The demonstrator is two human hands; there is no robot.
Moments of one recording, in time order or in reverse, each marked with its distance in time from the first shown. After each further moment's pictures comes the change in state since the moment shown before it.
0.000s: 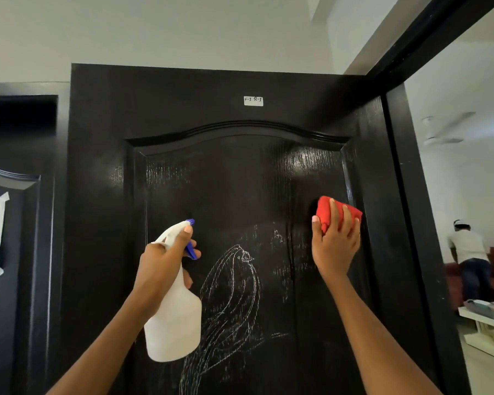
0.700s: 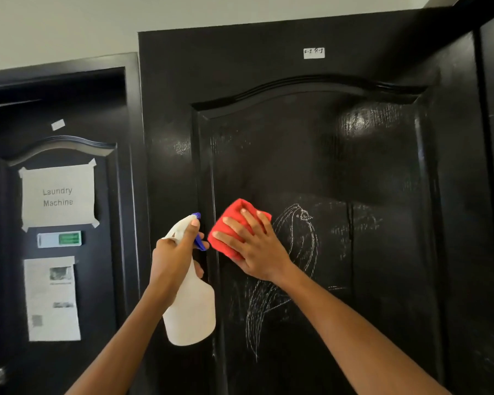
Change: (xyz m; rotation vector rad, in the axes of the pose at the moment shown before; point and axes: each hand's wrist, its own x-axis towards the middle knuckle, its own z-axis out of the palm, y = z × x) left_hand -0.040 -0.055 -0.096 0.095 0.179 -0.114; right_hand -0.182 -0.174 0.064 0.048 -0.288 -1.134
